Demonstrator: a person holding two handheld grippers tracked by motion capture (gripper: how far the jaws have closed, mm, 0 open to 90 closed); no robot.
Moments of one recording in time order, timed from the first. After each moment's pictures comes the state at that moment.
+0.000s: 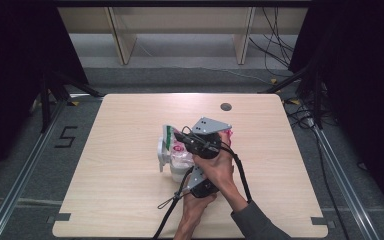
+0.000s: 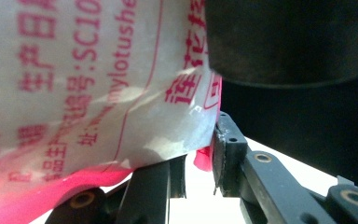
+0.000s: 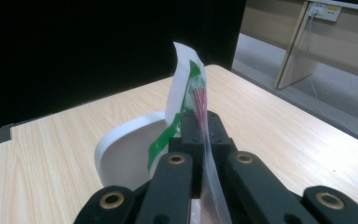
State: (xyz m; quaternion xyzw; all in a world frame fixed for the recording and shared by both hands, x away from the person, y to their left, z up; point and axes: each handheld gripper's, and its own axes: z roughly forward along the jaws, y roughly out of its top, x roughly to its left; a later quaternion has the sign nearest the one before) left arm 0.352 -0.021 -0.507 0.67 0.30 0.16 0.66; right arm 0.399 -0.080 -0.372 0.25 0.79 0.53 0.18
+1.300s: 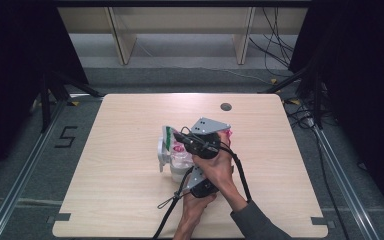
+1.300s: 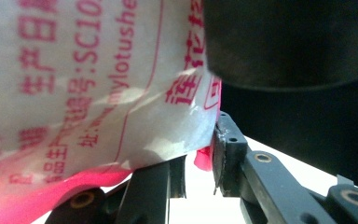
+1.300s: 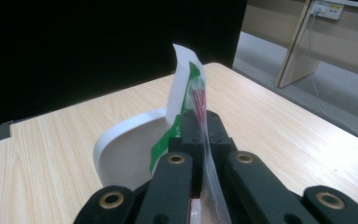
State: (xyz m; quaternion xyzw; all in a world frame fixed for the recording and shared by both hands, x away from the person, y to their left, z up) left arm 0.353 -0.020 -0.509 0.67 0.30 0.16 0.66; right arm 0.400 -0.079 -0.374 0.25 0.79 0.53 0.18
